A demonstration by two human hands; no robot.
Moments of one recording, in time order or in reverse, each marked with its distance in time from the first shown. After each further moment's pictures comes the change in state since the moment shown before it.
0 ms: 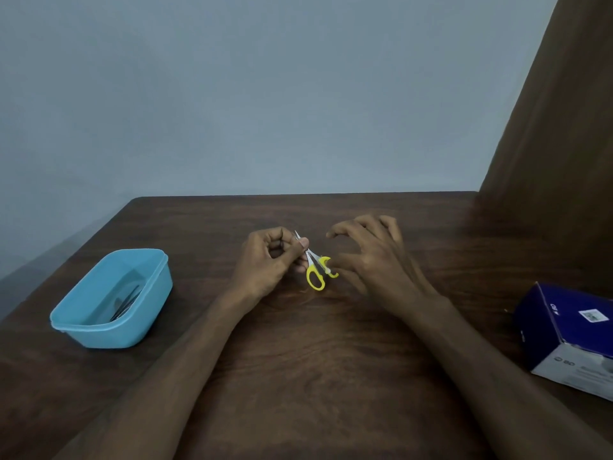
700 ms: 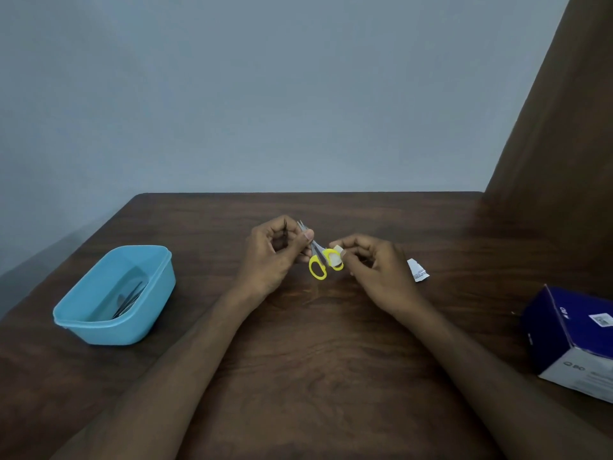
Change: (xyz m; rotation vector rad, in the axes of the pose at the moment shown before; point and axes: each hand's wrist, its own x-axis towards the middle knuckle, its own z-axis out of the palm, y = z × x) left_hand 0.005 0.000 0.003 -0.054 0.043 0.100; right_hand -0.002 -0.013 0.021 0.875 0.007 0.706
